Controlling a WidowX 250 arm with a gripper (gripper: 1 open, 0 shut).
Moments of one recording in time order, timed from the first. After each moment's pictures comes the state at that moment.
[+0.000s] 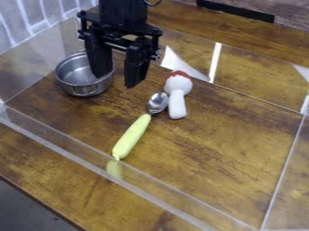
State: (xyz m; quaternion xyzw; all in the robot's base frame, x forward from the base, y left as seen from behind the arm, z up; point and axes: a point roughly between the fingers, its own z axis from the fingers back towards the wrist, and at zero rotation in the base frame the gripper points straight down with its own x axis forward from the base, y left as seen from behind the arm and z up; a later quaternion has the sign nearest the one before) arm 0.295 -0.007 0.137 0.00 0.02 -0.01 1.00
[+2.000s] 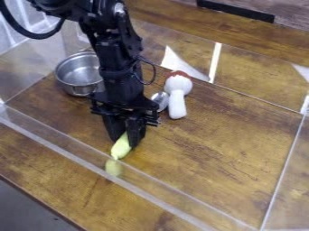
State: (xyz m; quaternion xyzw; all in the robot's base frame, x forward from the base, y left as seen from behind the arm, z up) arm 0.304 -0.006 0.029 -0.06 0.00 0.04 1.00
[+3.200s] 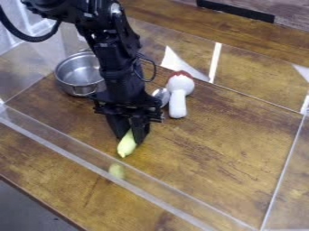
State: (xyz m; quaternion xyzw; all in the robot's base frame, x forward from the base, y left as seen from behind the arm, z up) arm 0.312 -0.009 0.031 -0.08 -0.04 0.06 0.99
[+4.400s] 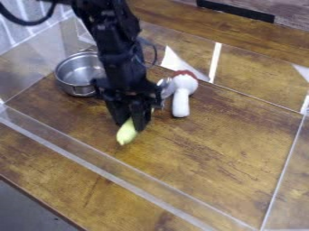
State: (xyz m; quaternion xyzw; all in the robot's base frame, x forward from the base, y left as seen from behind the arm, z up) arm 0.315 -0.010 0.073 -0.08 -0.06 0.02 0.99
